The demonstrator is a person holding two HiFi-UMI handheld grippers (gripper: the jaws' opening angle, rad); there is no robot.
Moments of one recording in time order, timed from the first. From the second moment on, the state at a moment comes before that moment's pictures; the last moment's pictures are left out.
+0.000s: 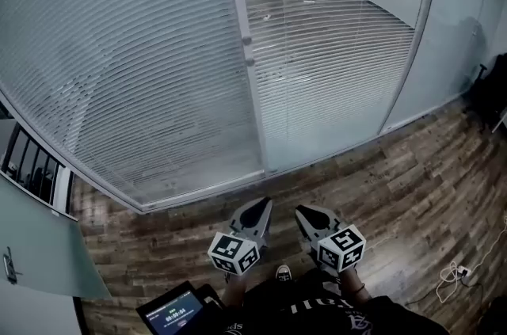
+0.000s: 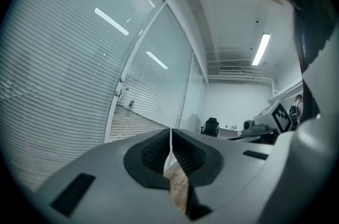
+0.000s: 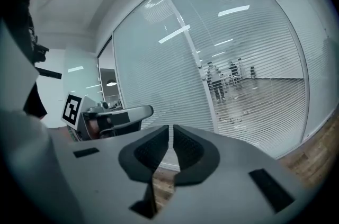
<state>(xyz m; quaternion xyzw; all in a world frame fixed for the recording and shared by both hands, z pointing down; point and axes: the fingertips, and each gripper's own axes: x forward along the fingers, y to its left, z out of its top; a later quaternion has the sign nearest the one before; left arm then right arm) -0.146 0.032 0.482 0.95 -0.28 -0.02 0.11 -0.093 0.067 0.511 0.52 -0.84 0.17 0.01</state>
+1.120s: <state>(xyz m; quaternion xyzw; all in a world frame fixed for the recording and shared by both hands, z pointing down) -0.016 -0.298 0.472 0.86 -0.49 -0.05 0.09 0.071 -0.252 0.508 0.36 -0.92 0.16 0.05</state>
